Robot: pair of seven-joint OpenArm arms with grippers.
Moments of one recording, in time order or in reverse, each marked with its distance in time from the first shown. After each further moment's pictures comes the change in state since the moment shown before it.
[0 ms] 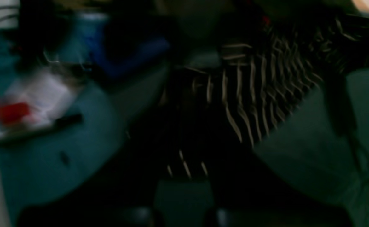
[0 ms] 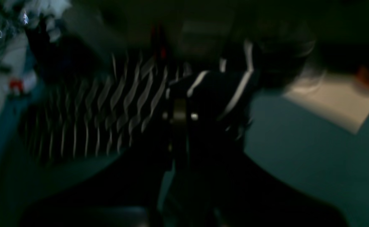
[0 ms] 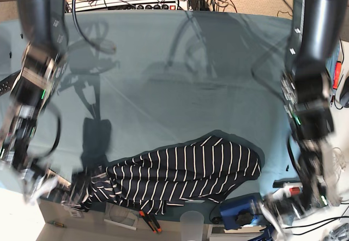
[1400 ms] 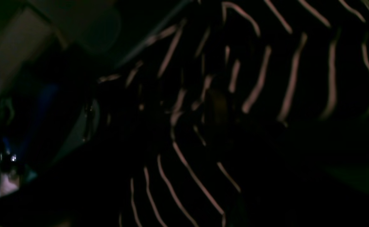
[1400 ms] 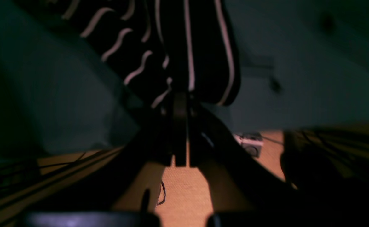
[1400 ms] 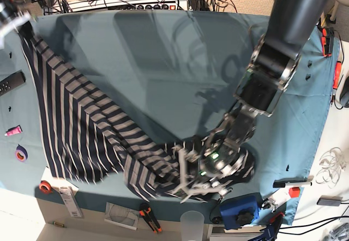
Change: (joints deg) left arm 8.4 10.4 39.4 0.0 23.2 8.8 -32.8; right arm -70.6 -4.5 49.9 44.8 23.1 5.0 -16.4
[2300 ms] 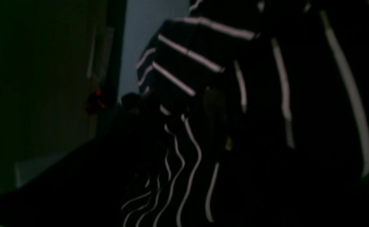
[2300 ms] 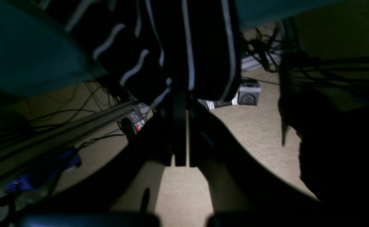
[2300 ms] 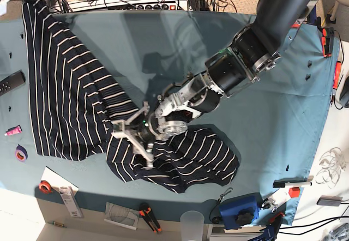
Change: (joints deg) left arm 4.0 6.7 26.5 0.0 25.8 4.4 -16.9; right arm -12.0 -4.2 2.3 0.1 1.4 0.0 0.4
